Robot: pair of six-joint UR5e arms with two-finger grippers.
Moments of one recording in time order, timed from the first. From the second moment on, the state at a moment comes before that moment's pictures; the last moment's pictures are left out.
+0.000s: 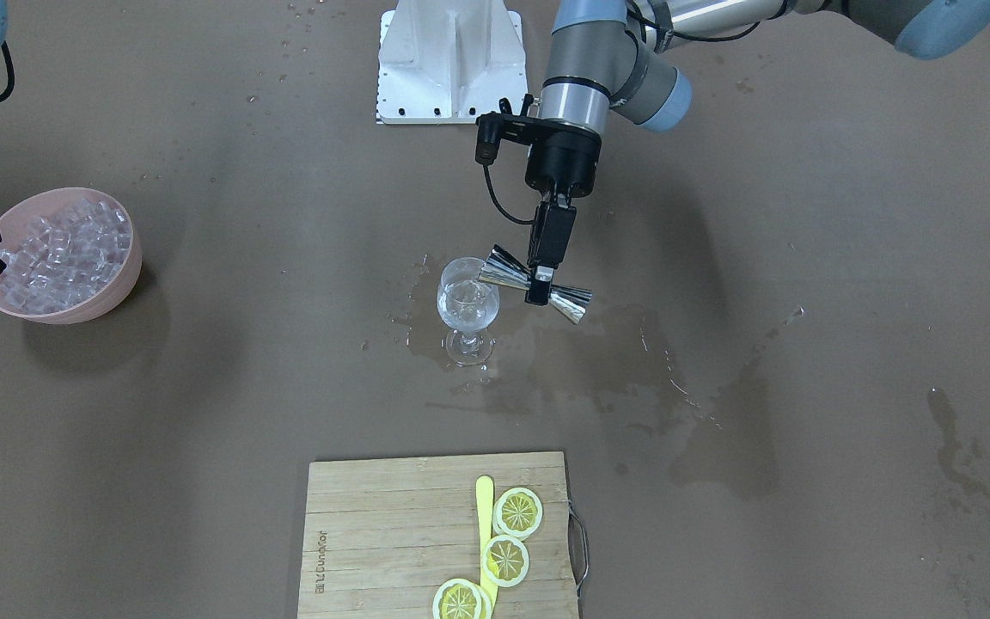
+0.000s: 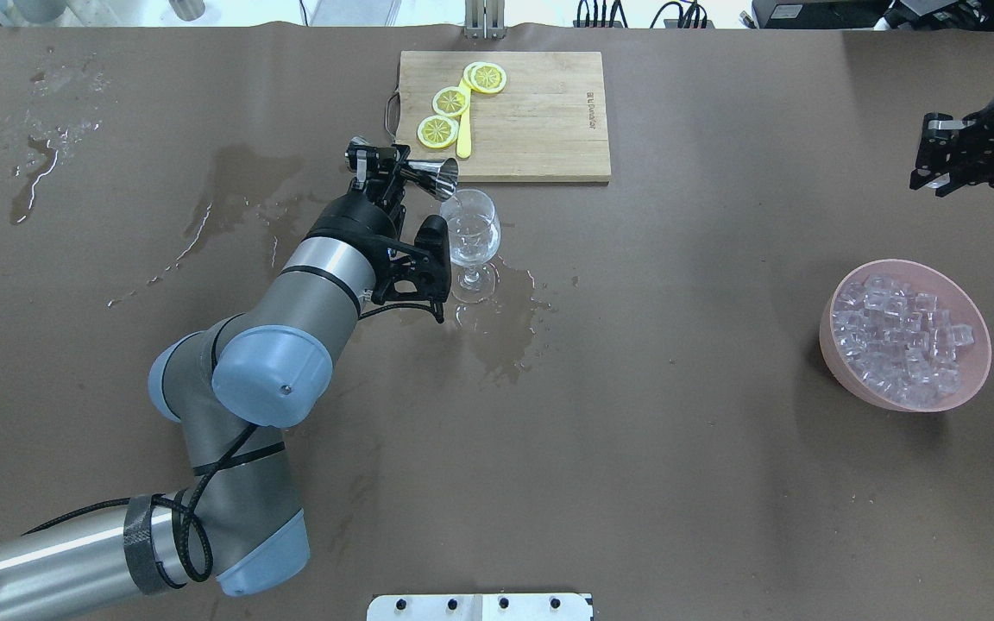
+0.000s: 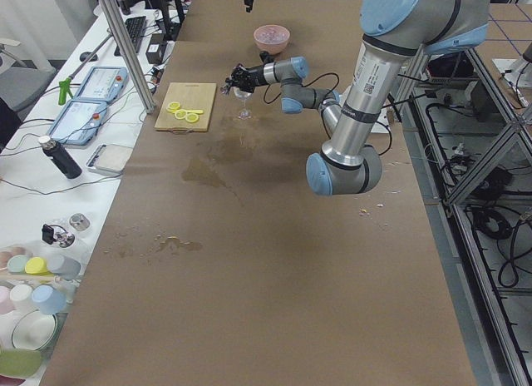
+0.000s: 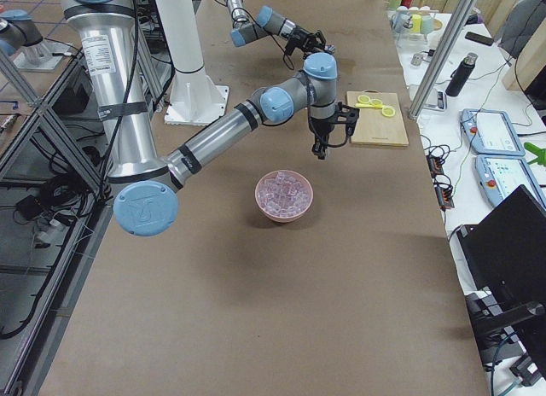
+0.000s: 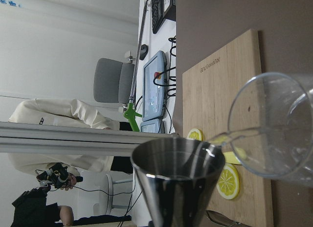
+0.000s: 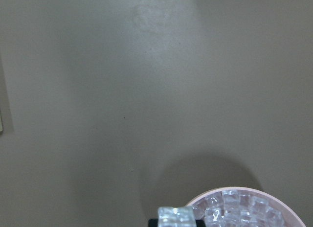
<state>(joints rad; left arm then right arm) -0.41 -2.14 -1.69 -2.31 -0.84 0.61 1.16 -1.37 2.03 -1.68 2.18 0.92</state>
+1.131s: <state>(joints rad) -0.41 -2.16 -1.69 -2.32 -0.81 0.71 1.09 -1.14 2.00 -1.74 2.17 0.93</state>
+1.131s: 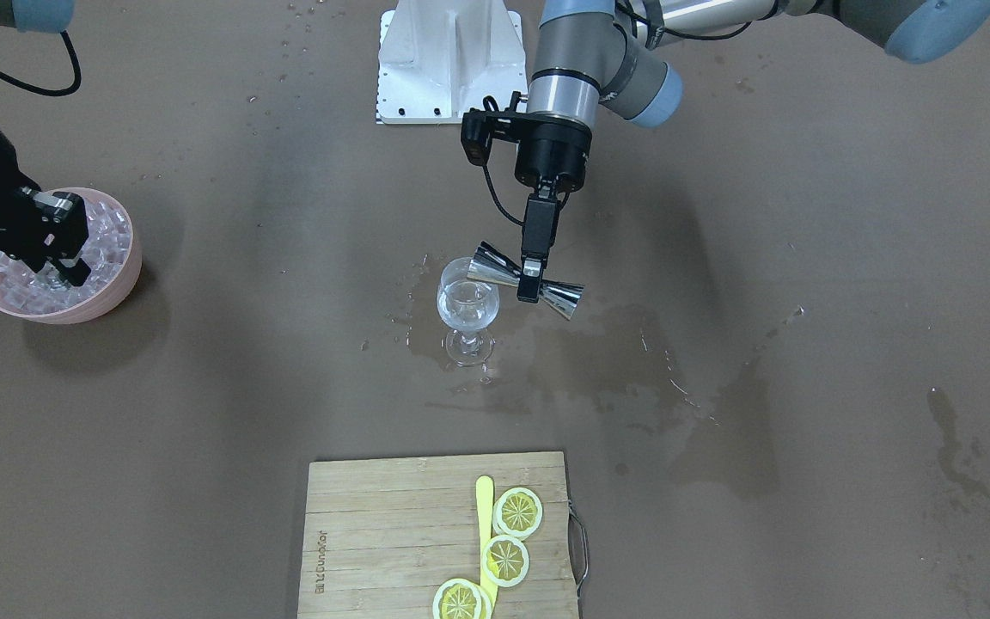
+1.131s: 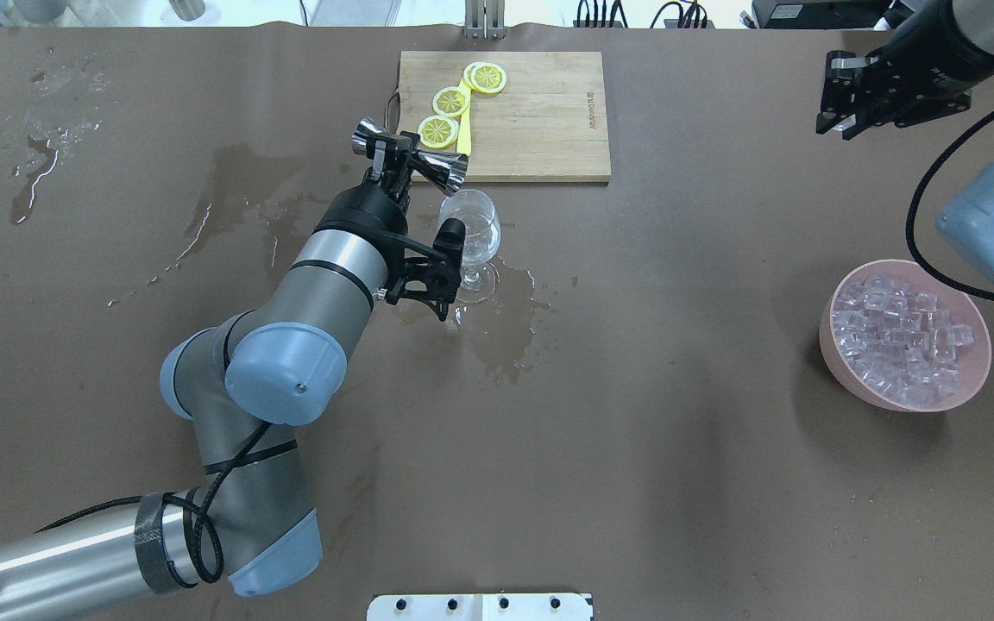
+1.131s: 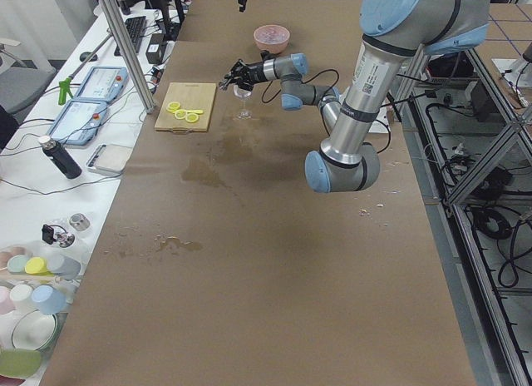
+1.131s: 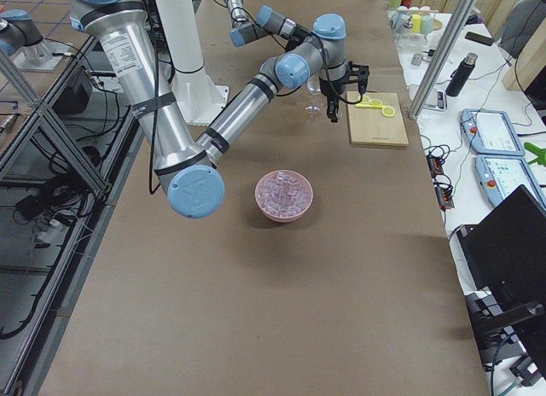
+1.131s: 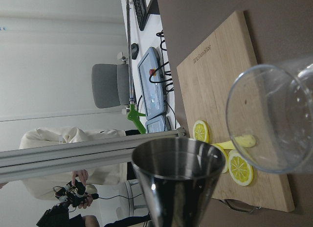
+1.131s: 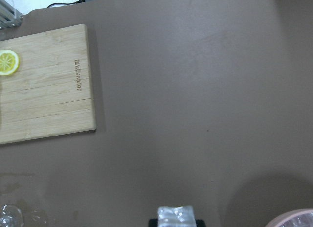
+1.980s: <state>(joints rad) -0.49 -1.93 -1.70 -2.54 -0.94 -0.08 0.96 -0.95 1.99 -1.83 2.10 0.95</state>
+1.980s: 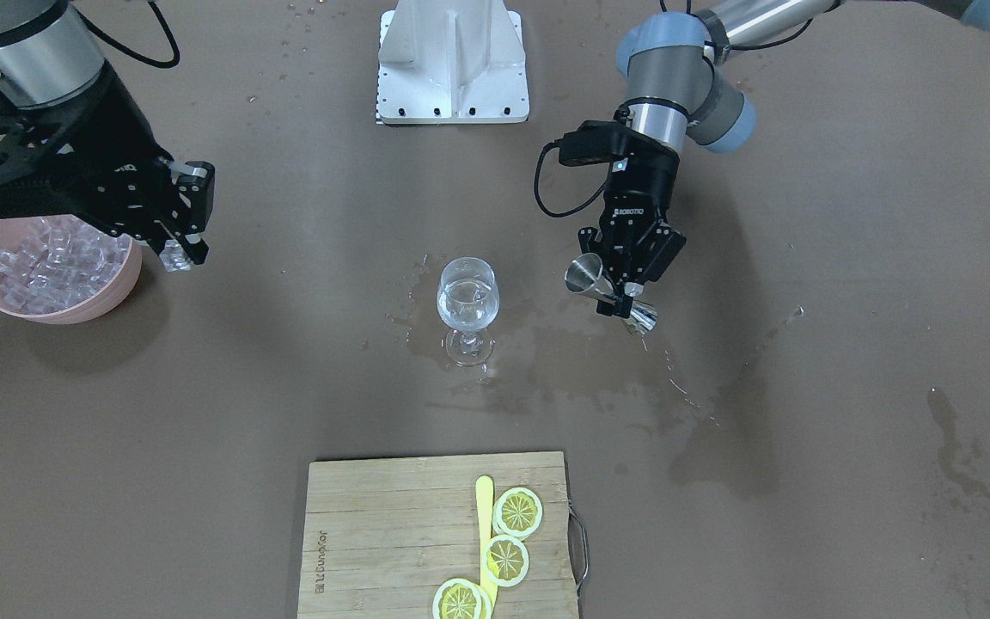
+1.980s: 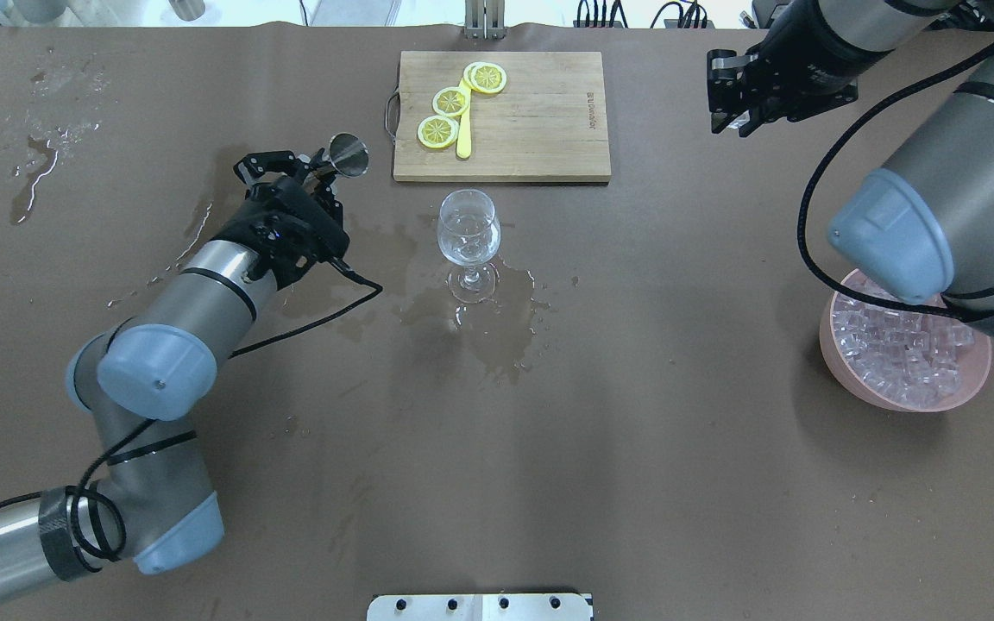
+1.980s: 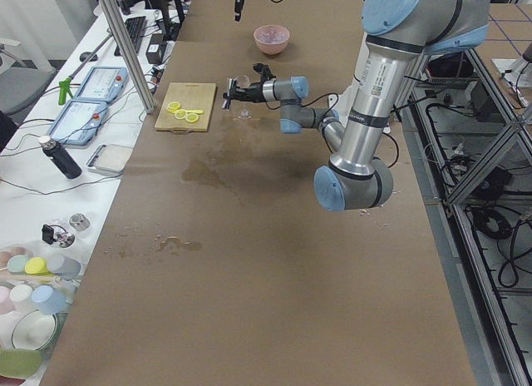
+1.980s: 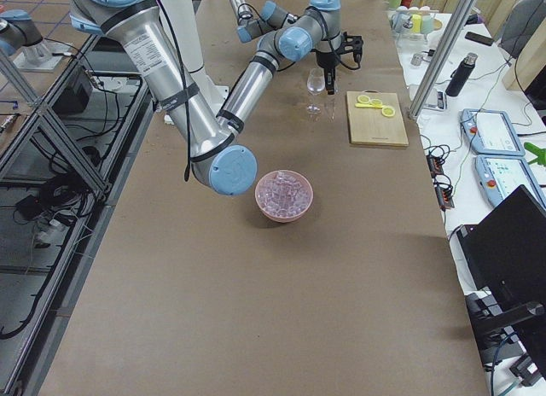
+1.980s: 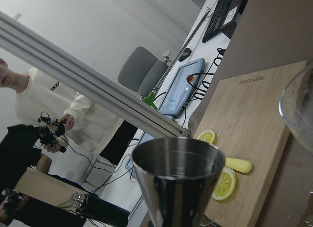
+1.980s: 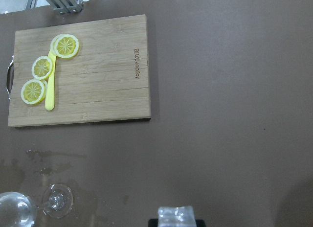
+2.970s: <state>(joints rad) -0.74 -1.57 -1.55 -2.98 -1.28 -0.76 0.69 -0.60 1.68 -1.86 1.94 0.99</state>
